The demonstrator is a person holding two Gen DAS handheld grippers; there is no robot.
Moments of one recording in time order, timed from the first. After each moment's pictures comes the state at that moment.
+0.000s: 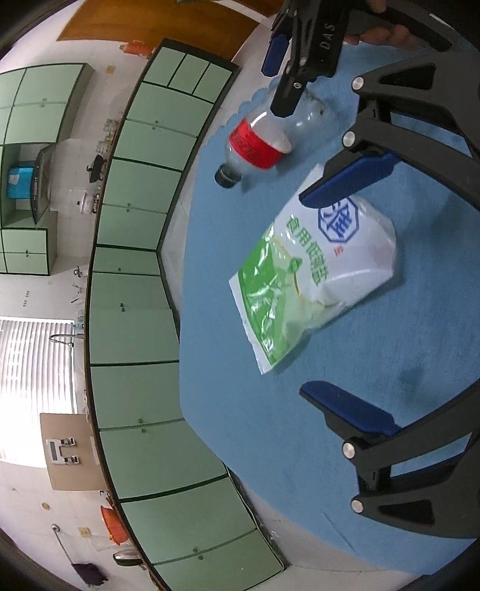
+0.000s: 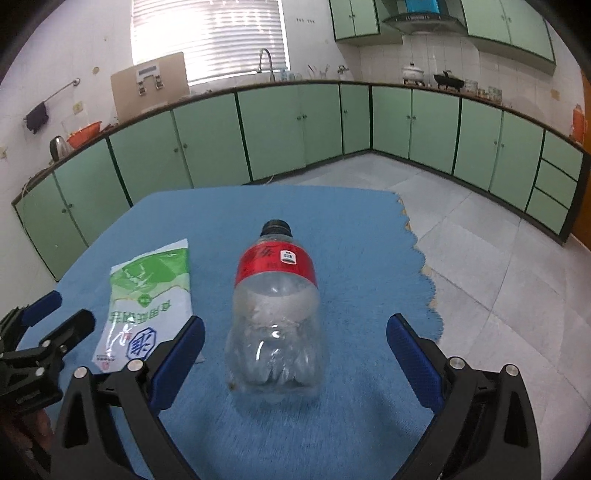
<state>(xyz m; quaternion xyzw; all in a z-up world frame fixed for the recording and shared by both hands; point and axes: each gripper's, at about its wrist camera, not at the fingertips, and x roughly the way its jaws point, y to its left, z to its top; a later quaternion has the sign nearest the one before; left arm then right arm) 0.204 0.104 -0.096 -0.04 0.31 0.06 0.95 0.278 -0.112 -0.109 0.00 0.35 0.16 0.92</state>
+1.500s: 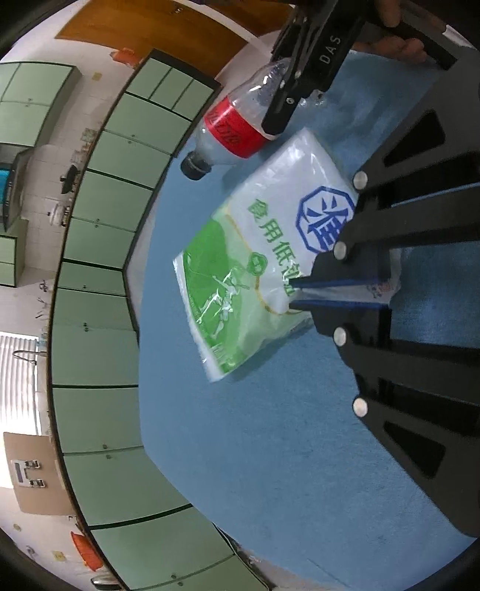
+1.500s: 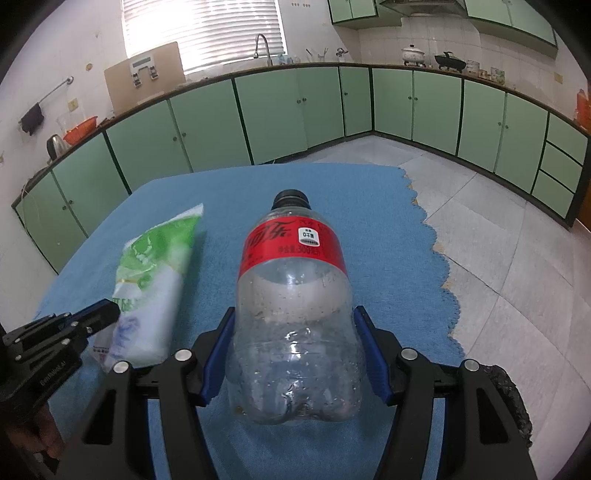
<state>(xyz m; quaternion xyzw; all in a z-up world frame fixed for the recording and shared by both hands) 0.240 0.095 -0.120 -0.07 0.37 0.01 0.93 0.283 -0.116 -0.122 0.00 0.38 0.17 0.91</state>
